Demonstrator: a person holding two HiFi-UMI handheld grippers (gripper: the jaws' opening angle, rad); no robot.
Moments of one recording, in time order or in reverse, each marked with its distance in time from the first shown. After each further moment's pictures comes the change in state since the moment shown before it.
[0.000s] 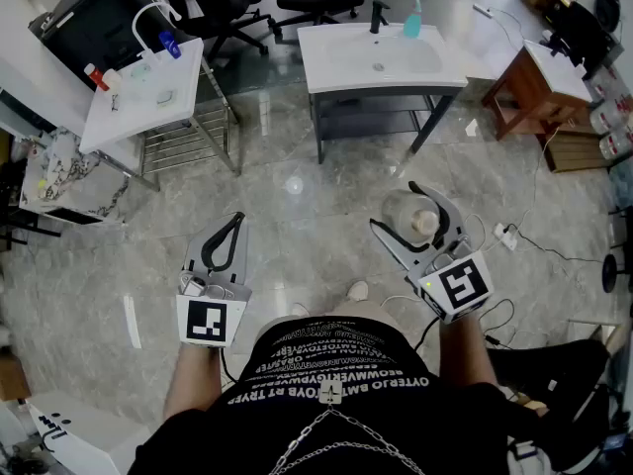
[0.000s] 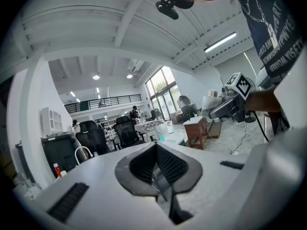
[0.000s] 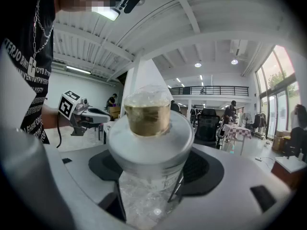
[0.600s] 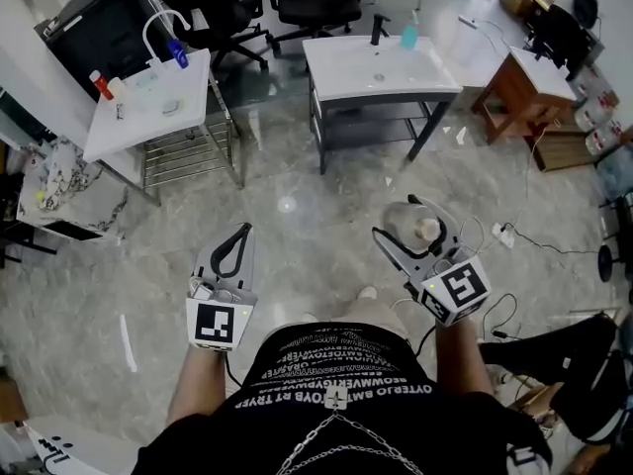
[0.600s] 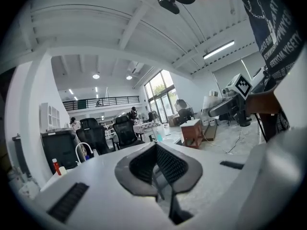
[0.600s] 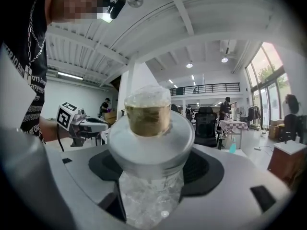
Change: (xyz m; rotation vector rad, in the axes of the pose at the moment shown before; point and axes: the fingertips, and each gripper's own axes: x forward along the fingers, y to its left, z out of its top) left arm -0.079 0.056 -0.042 -0.004 -0.057 -0.054; right arm 0.021 0.102 0.011 0.108 -0.033 -0.065
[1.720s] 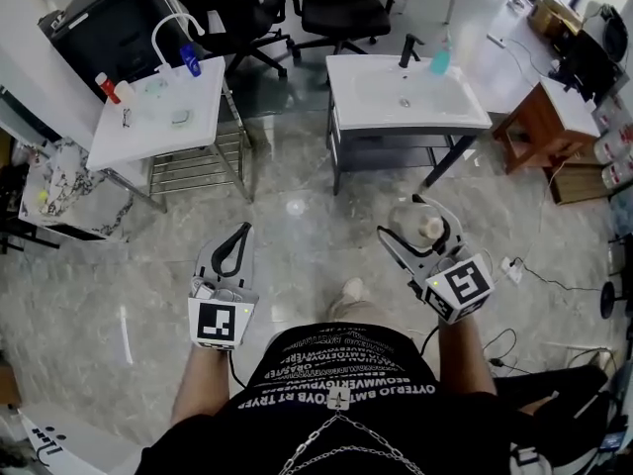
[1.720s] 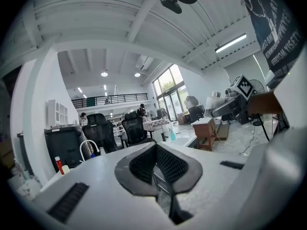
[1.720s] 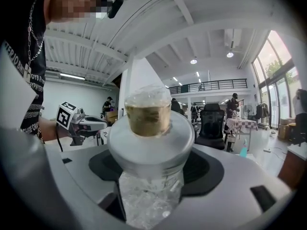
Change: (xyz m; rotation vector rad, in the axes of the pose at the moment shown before) left arm 0.127 0.097 -0.026 -0.040 0.039 0.108; right arm 0.147 -0.105 0.006 -0.002 0.021 0.067
